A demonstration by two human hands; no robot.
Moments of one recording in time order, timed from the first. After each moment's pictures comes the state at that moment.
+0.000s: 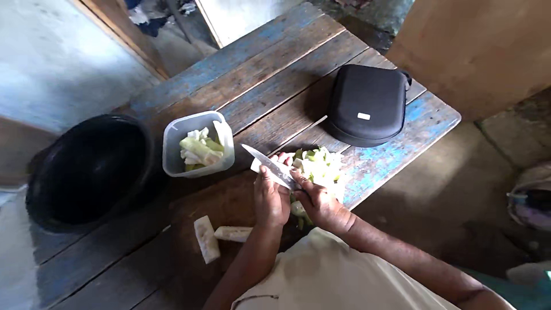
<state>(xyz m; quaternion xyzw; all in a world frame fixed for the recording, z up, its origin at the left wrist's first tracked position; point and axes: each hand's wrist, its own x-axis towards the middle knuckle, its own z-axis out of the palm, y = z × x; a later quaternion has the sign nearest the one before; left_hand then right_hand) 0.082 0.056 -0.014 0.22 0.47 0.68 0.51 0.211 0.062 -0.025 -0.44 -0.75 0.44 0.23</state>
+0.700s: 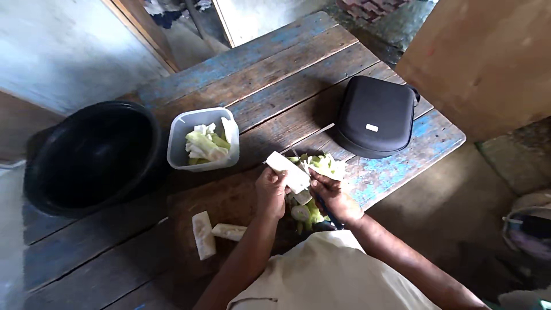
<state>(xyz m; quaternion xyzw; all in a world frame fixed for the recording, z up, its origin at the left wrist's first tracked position) 0.066 0.070 -0.023 0.20 0.62 0.59 0.47 0.225 0.089 -0.040 -0.43 -0.47 0.71 0.30</state>
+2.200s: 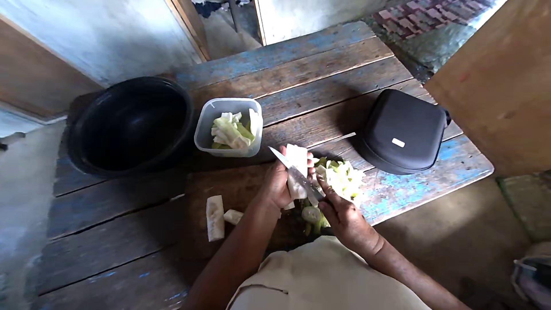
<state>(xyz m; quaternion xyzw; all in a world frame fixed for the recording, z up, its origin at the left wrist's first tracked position) 0.029 0.075 -0.007 0.13 0.38 0.59 0.70 0.222 0.061 -0.015 -0.38 -0.81 0.39 0.23</state>
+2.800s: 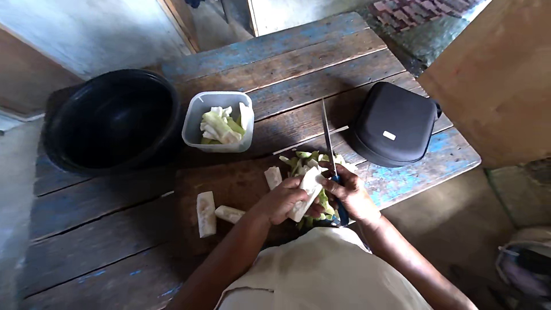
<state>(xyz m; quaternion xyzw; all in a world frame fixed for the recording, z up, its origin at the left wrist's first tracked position) 0.048 0.039 0.005 0.29 0.47 0.38 0.74 0.236 0.098 -0.017 -0.41 -0.52 0.69 0.30</state>
